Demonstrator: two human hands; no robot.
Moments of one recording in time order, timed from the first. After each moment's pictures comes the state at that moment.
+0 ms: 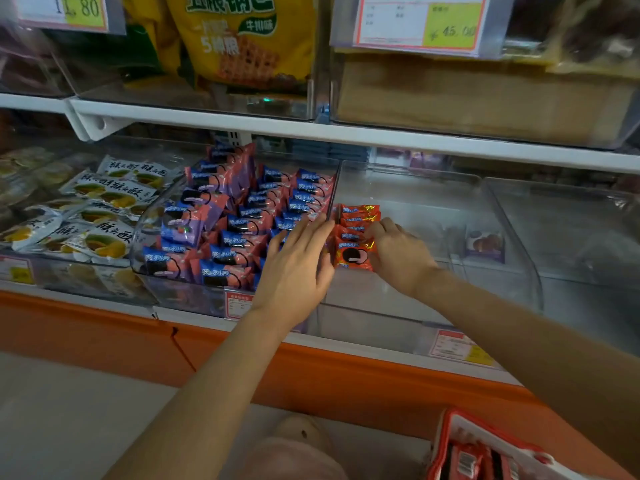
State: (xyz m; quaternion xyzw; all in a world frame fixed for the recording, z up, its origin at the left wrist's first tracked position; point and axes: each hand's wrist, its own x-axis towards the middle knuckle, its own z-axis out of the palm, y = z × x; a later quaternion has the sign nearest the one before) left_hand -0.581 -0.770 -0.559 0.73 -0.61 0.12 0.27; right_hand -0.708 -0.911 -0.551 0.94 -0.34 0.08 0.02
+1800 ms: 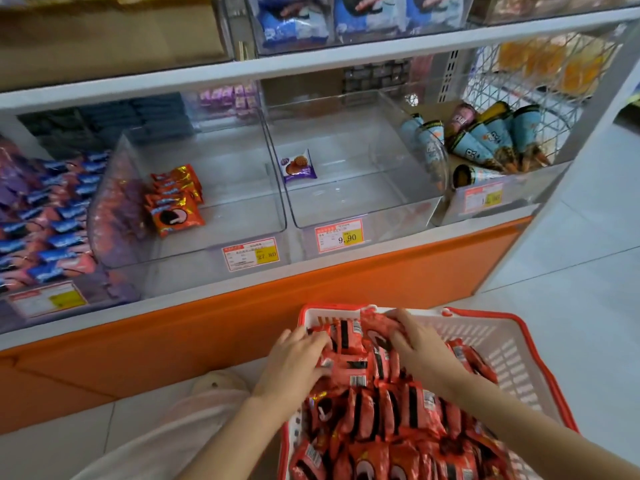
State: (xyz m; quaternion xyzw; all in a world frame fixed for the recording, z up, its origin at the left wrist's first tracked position) left_hand -0.846 -0.708 -0.636 0.63 -0.76 -0.14 0.04; right_hand -1.054 -0.754 -0.652 0.73 -0.55 0.17 -0.37
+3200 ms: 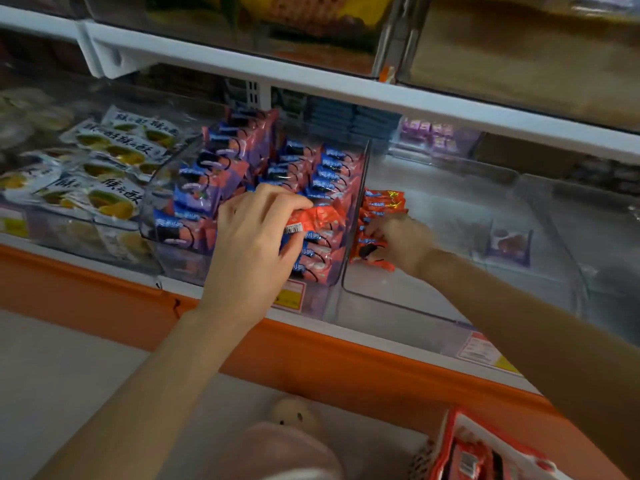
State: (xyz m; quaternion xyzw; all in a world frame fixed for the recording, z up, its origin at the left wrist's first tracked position) left_hand -0.548 -0.717 -0.541 0.68 -0.57 0.23 0.39; right_hand -0.677 -0.922 -0.560 0.94 -0.34 0.02 -0.04
